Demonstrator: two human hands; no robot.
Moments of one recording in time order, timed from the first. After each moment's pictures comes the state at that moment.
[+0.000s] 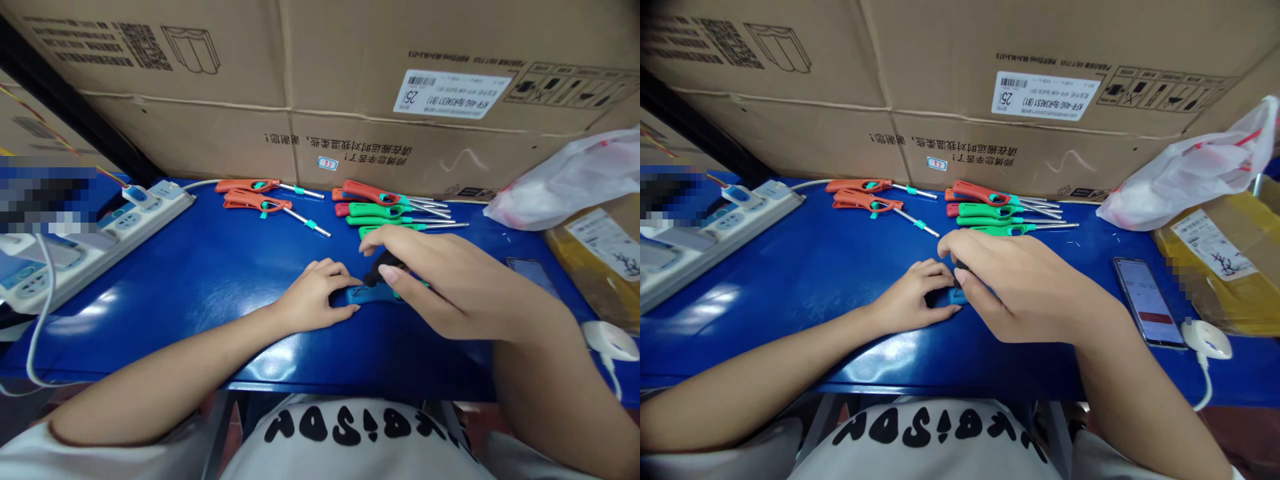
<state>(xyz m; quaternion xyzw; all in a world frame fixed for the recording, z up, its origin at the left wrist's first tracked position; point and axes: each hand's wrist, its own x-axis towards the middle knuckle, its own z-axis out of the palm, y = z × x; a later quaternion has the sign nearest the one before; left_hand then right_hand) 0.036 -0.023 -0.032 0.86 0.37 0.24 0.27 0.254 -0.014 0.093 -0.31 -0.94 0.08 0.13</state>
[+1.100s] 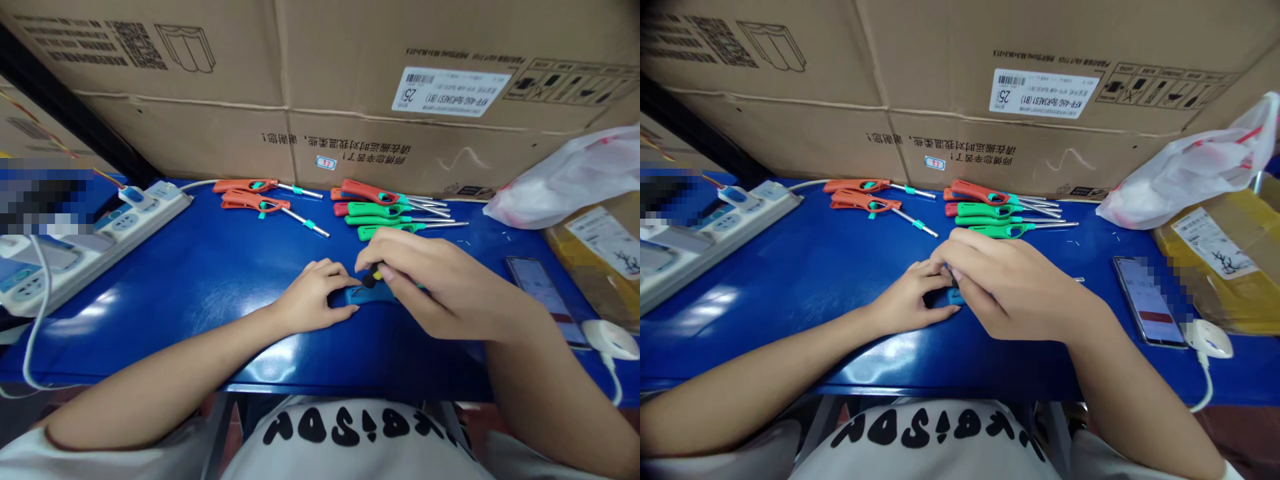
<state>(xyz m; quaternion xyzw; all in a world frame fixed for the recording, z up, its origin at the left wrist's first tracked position) 0.035 -0.023 -0.033 0.85 0.37 0.24 0.27 0.254 -0.012 0.083 -0.25 -0.94 0.13 0.18</state>
